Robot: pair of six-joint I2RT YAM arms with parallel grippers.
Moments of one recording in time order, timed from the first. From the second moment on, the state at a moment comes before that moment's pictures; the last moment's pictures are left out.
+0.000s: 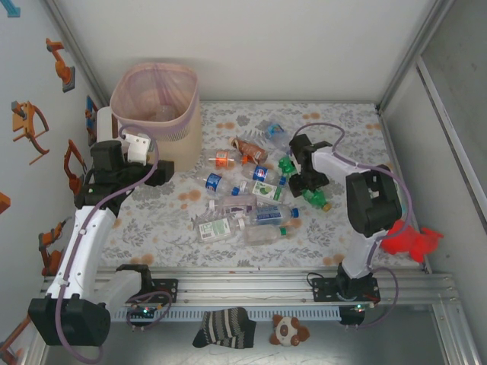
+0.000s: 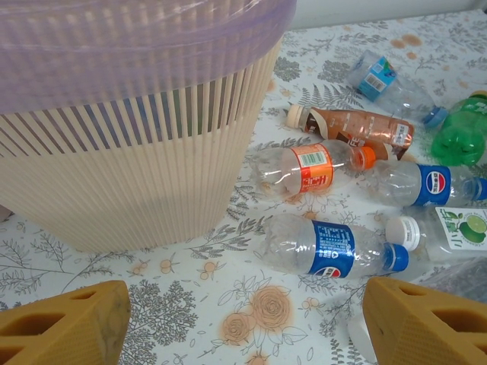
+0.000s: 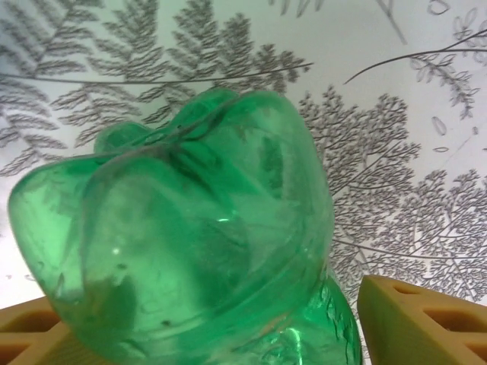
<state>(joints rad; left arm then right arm) -0.08 0.99 0.94 -0.57 0.33 0.11 0.35 1.85 1.26 -0.88 0.16 -0.02</state>
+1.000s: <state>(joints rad) -0.08 0.99 0.94 -0.57 0.32 0.11 0.28 1.90 1.28 -0.82 0.09 -0.03</state>
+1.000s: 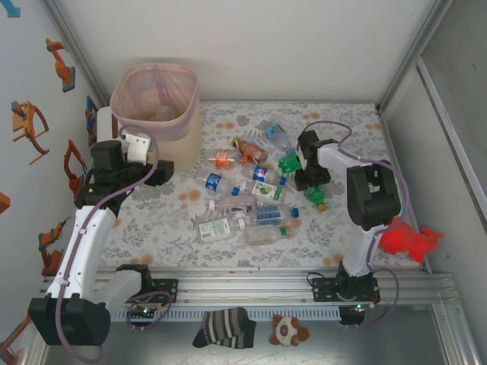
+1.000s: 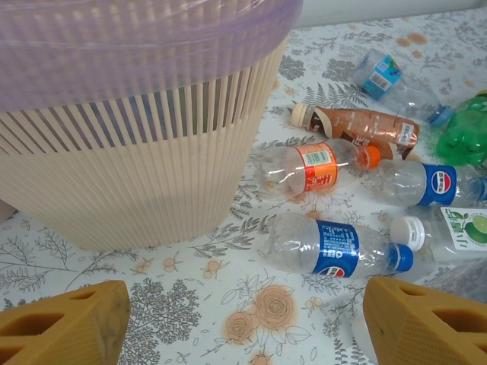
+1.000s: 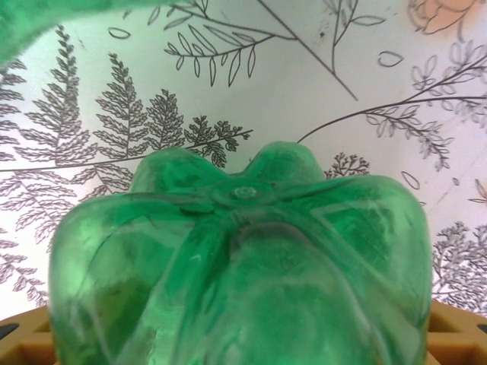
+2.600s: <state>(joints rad) -0.71 1.19 1.18 0.00 0.82 -0.23 0.51 1.03 1.18 -0.10 -0.74 0.38</state>
